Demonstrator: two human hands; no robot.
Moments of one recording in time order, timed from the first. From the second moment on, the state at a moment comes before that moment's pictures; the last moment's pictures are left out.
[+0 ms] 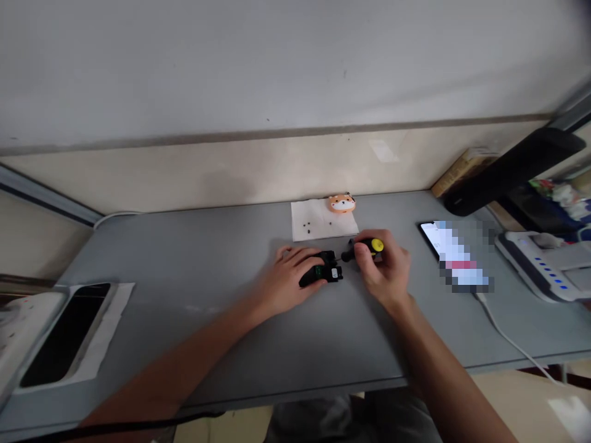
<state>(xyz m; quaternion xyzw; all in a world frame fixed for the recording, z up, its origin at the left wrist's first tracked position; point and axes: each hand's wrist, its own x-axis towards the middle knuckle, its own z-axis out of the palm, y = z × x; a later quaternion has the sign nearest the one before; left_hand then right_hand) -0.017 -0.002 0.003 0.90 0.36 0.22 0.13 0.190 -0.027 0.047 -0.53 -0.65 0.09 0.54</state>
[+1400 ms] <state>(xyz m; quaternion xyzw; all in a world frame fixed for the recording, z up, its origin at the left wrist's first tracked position) -0.018 -0.002 0.003 0.91 0.34 0.20 0.08 0.170 0.004 0.056 -0.35 -0.52 0.49 0.61</state>
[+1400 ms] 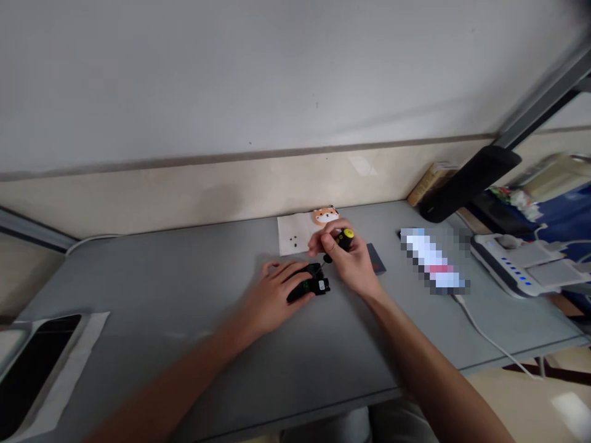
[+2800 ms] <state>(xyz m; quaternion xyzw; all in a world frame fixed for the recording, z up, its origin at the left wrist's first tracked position) -0.012 0.002 -0.011 0.91 0.34 0.24 0.07 0.196 0.020 0.046 -0.31 -0.48 0.54 0.62</state>
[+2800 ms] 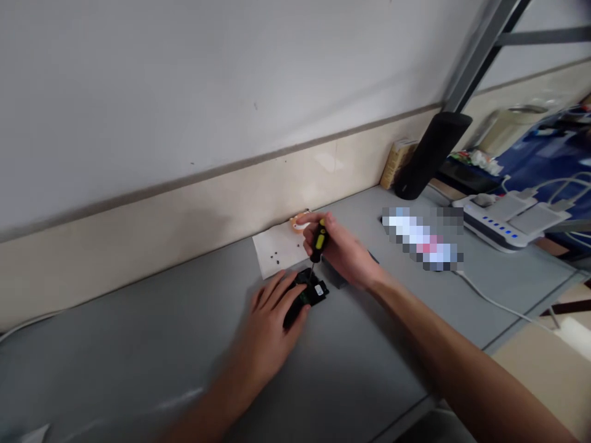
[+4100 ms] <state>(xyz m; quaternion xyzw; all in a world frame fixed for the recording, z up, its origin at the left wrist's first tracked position) -0.012 -0.006 -0.013 0.90 0.36 0.25 0.07 0.182 0.013 0.052 -0.36 -0.42 0.48 0.68</state>
